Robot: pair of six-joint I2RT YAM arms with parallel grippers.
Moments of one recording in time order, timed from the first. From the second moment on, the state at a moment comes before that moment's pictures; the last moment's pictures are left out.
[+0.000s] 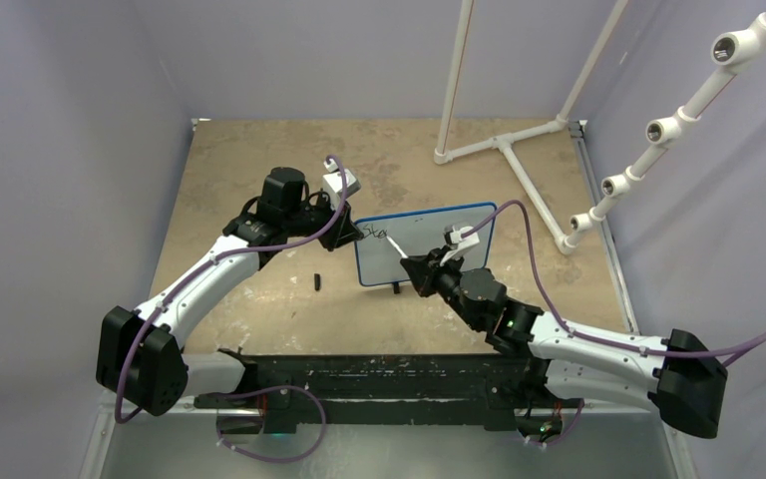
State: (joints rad) left arm -0.44 1.28 0.97 -0.26 0.60 0.12; right arm 1.03 0.96 0.44 0.39 0.43 0.46
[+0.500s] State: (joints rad) left arm -0.44 1.28 0.97 -0.26 0.60 0.12; right arm 1.03 0.98 0.43 0.38 0.42 0.50
